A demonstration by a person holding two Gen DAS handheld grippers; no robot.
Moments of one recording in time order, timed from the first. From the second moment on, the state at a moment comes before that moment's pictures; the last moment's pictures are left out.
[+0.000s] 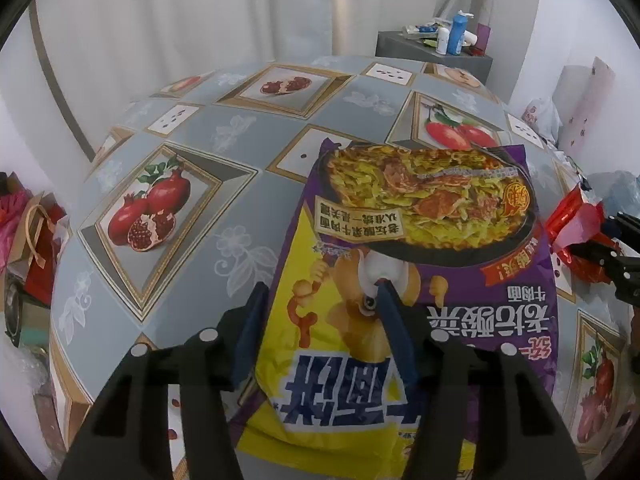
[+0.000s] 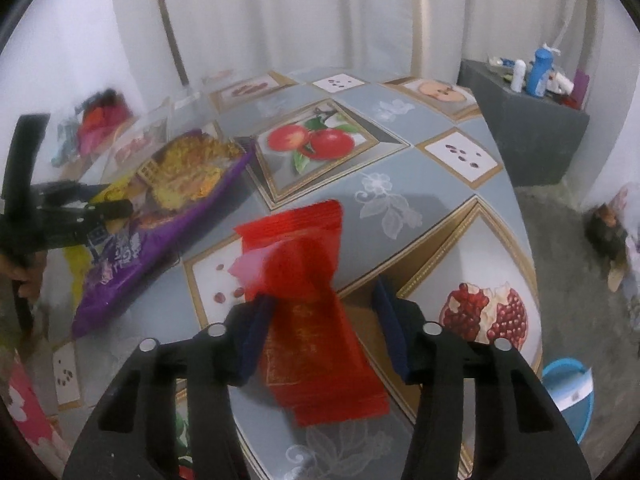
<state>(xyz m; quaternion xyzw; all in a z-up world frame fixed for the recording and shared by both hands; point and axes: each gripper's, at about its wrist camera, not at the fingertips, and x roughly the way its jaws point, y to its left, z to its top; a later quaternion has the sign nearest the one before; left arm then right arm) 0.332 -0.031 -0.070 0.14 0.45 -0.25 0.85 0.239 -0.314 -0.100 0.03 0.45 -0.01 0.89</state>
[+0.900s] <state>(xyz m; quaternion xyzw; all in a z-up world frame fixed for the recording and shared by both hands) 0.320 -0.027 -0.065 0.15 0.42 -0.23 0.86 0.238 -0.307 -0.103 0.02 0.45 -0.02 0.89</state>
